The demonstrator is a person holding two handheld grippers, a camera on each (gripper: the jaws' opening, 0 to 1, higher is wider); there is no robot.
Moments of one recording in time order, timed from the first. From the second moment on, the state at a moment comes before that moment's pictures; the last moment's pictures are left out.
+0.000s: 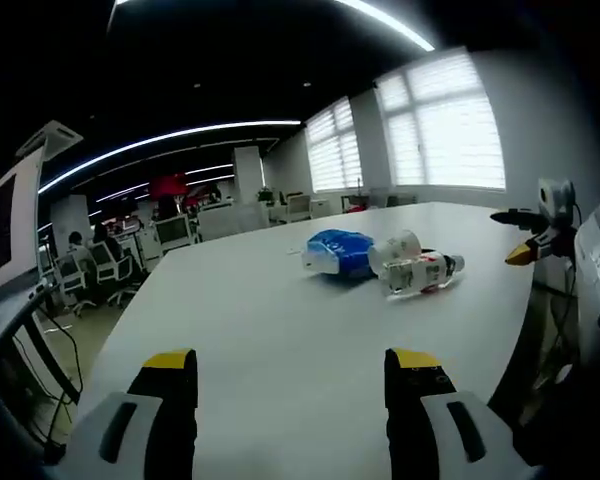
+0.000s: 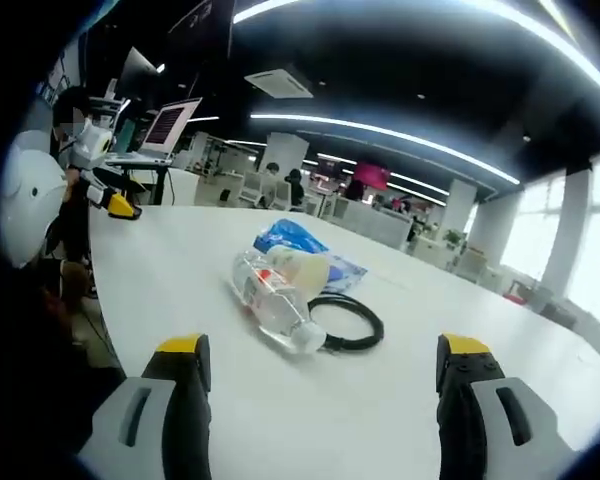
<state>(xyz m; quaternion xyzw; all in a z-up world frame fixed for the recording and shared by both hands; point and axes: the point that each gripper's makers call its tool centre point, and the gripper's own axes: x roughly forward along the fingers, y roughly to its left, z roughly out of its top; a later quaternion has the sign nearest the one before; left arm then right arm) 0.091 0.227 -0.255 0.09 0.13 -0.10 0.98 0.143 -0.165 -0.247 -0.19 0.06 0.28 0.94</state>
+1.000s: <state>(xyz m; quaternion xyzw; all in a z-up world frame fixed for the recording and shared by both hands) 0.103 0.191 -0.238 0.14 0.11 -0.12 0.98 0.145 -0.172 -0.256 -0.19 0.07 0.27 0.94</state>
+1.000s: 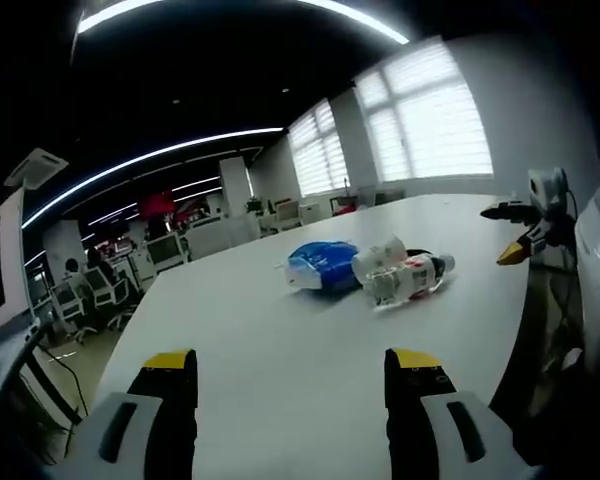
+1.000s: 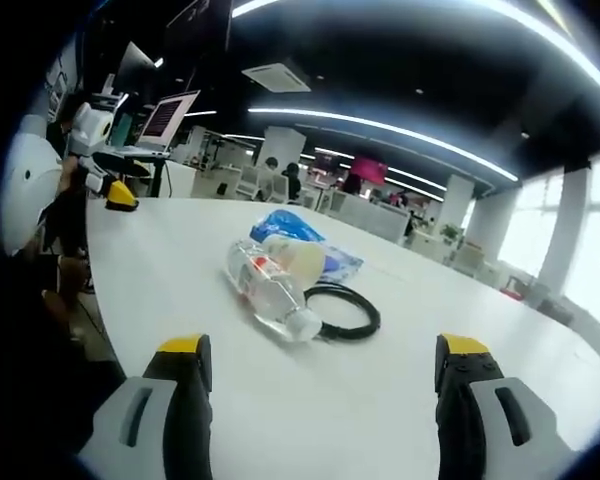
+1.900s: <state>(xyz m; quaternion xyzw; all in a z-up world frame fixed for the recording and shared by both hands) 0.130 0.133 -0.235 0.27 0.10 -0.17 0.94 0.143 -0.177 -0.261 -0.20 0.08 0.26 0.94</state>
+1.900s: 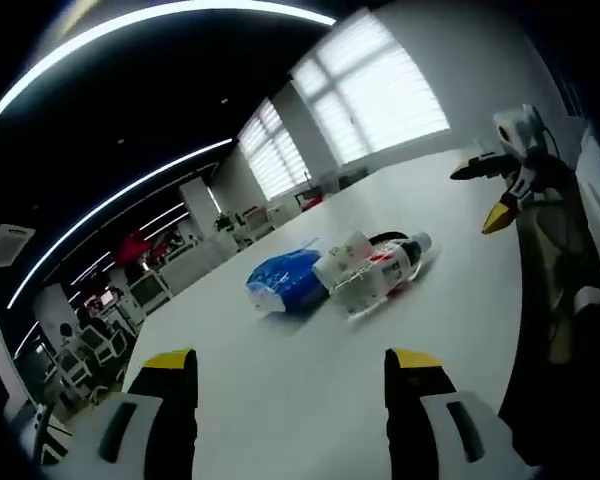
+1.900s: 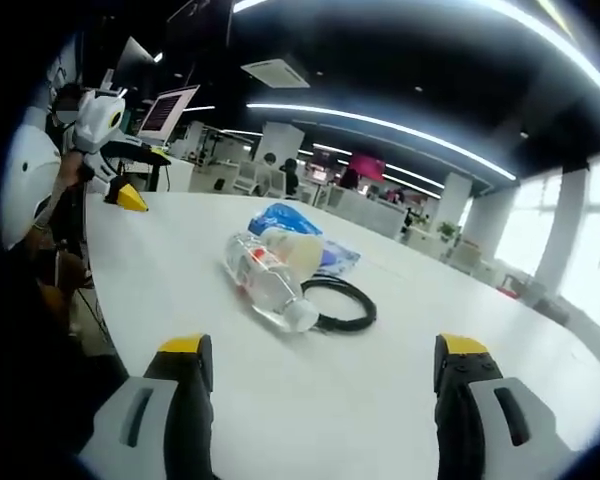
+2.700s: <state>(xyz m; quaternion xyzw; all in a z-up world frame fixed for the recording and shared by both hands) 0.157 0.072 -0.237 0.35 0.09 -0.20 0.91 0.140 -0.183 -0.262 -0.20 0.08 0.26 0.94</state>
